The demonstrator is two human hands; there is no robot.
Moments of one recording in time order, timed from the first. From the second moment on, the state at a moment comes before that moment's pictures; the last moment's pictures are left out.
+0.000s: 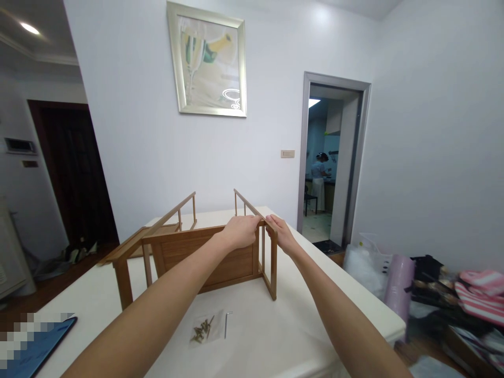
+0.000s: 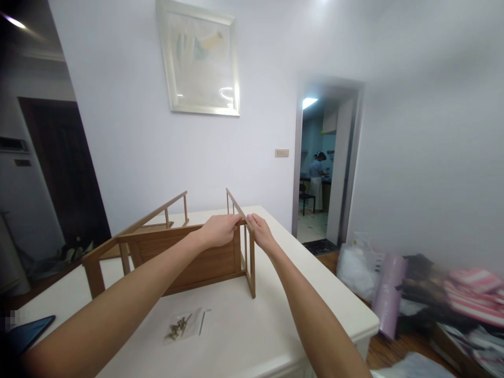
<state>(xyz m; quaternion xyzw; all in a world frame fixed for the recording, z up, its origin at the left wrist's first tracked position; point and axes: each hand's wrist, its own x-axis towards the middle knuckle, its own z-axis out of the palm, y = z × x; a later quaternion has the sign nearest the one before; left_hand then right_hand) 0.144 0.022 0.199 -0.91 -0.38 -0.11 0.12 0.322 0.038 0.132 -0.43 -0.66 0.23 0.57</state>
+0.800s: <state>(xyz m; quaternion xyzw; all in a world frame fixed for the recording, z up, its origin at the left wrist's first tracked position) 0.144 0.028 0.193 -0.92 -0.36 -0.13 0.13 0.322 0.040 0.142 -0.45 -0.65 0.23 0.57</state>
